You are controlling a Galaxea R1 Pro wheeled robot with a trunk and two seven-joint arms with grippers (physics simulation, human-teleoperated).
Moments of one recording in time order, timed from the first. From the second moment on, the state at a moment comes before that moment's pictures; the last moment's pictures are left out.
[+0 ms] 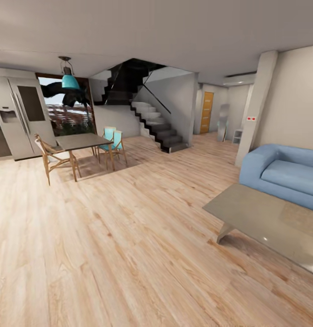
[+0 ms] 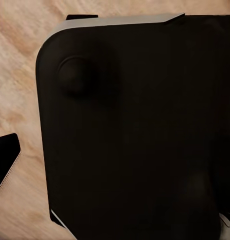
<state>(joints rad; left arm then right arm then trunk) 0.00 -0.04 0.00 -0.07 0.00 0.00 0.03 0.00 0.00 -0.05 -0.01 -0.01 -0.09 0.00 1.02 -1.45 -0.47</state>
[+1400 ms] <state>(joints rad) 0.00 -0.05 0.00 -0.07 0.00 -0.01 0.02 0.00 0.00 -0.05 -0.01 -0.01 -0.09 0.00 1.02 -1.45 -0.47</state>
